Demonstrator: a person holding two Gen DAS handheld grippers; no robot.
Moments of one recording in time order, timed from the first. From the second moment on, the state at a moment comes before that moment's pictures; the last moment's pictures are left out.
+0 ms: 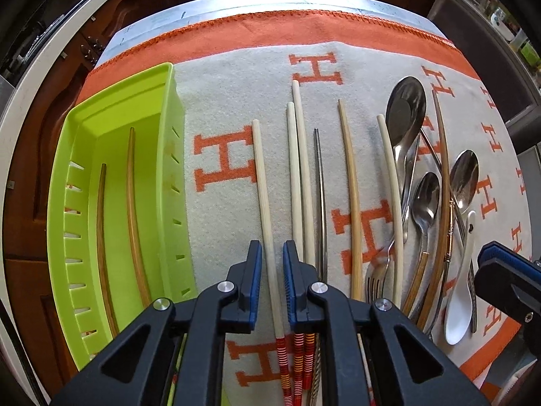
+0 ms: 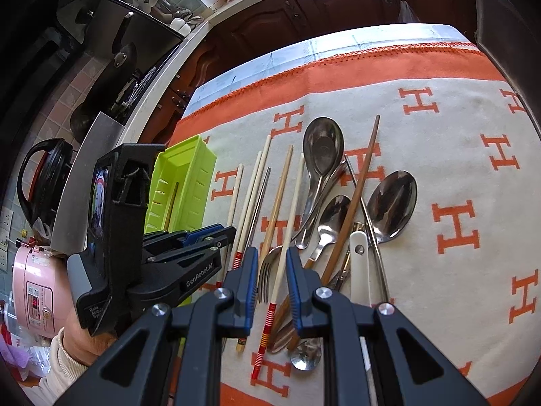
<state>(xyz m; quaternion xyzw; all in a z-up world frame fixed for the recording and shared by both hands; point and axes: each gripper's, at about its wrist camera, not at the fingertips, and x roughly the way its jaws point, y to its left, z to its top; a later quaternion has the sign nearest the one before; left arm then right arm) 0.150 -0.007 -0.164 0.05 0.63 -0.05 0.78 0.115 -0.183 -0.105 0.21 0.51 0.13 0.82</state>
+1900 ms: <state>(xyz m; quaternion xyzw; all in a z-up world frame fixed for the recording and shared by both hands) 0.075 0.172 -0.083 -0.09 0.48 0.03 0.87 0.183 -0.079 -0.152 0.12 0.60 0.07 0.79</state>
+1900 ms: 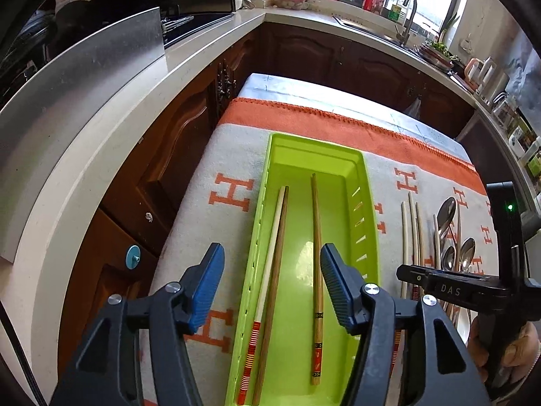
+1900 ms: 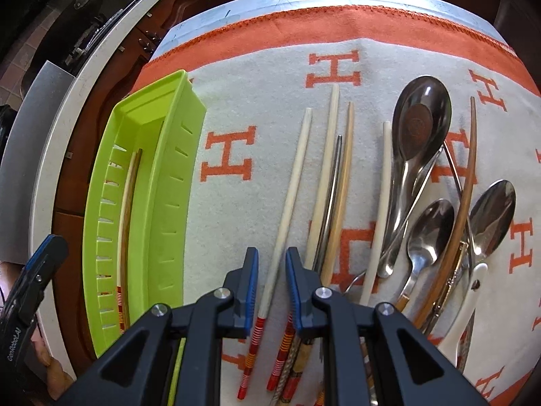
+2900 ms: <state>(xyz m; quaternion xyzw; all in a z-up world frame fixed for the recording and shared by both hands) 0.046 0.197 -0.068 -0.09 0.46 0.08 0.88 0.169 -0.059 -0.072 0.18 0.56 0.16 0.79</state>
